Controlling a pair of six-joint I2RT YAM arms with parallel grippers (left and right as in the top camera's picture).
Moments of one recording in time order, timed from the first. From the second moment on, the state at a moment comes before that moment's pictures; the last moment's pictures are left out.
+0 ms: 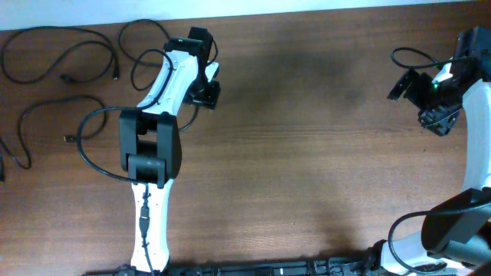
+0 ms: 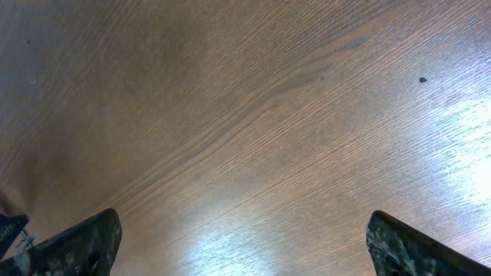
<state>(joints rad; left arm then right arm) -0.24 2.46 2.11 -1.20 -0.04 0.07 -0.35 1.67 1.58 -1.26 -0.20 0.39</state>
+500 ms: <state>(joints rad) -0.18 2.45 2.08 -1.20 -0.21 0.10 -0.35 1.67 1.58 -1.26 -0.20 0.39</state>
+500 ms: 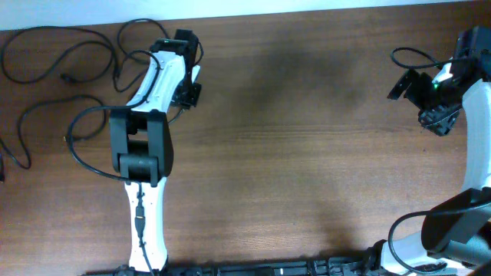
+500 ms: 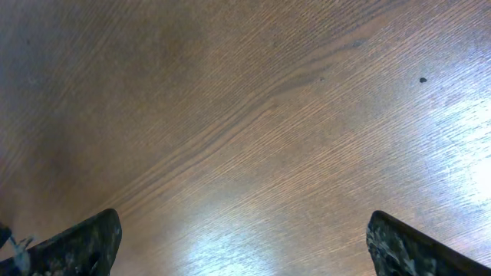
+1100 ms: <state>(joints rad) -0.14 2.10 2.16 -1.27 -0.06 -0.03 -0.35 1.67 1.58 -1.26 -0.19 0.39</state>
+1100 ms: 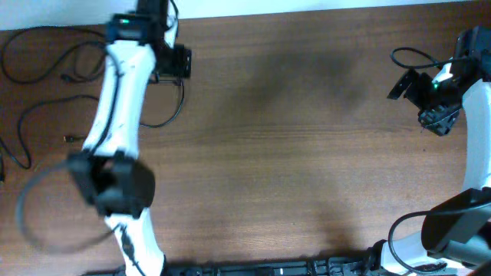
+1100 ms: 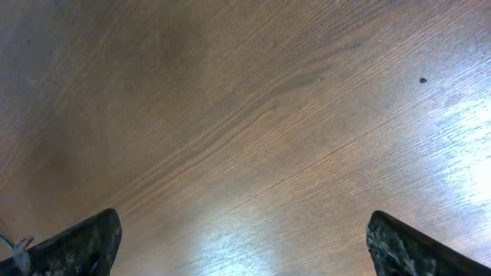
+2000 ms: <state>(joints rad) -0.04 1.28 1.67 -1.32 0.01 -0.10 -0.35 1.67 1.58 -1.27 -0.44 0.40</state>
